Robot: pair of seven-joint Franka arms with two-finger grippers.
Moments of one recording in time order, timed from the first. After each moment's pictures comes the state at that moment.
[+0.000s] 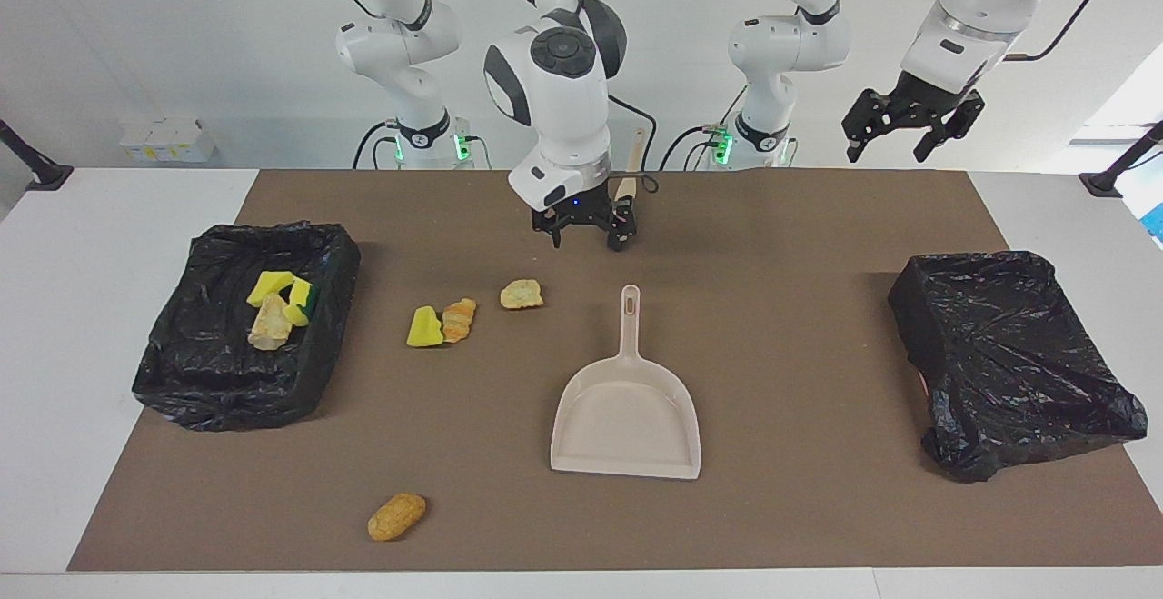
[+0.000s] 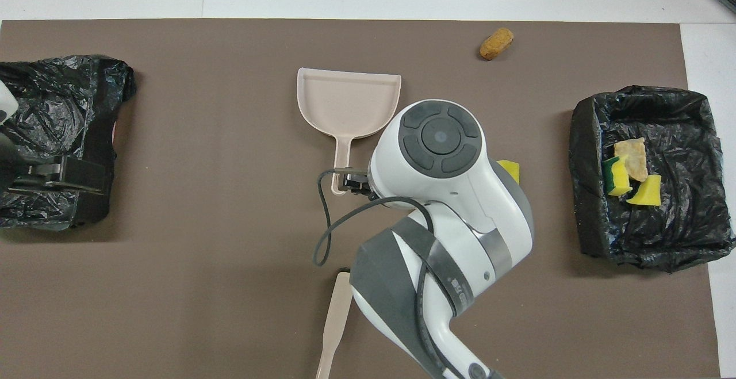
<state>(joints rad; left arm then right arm) -0.05 -0.10 -0.09 -1.59 -0.02 1.46 -0.09 0.42 0.21 0.17 -1.66 0.04 1.87 0.72</state>
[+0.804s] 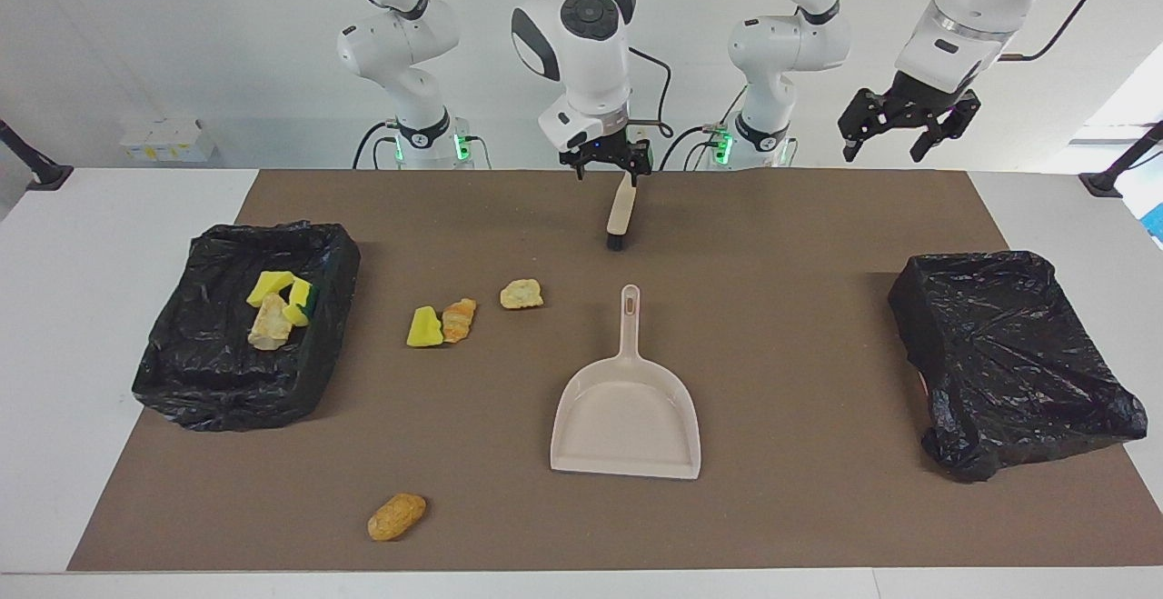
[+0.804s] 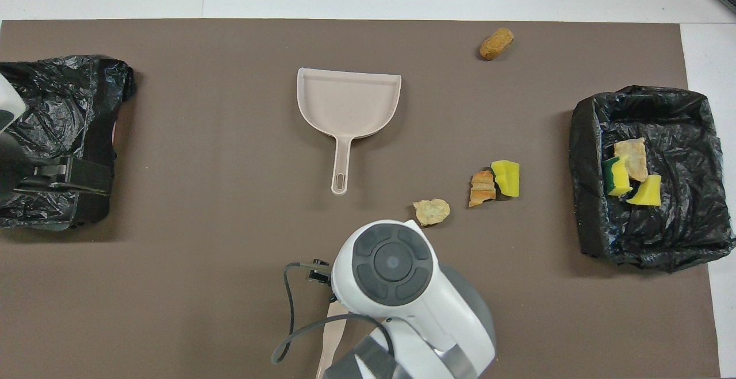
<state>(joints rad) -0.05 -0.10 -0.10 -1.59 -0.02 1.46 -0.09 0.60 0.05 0.18 -1.95 0.20 1.96 0.99</state>
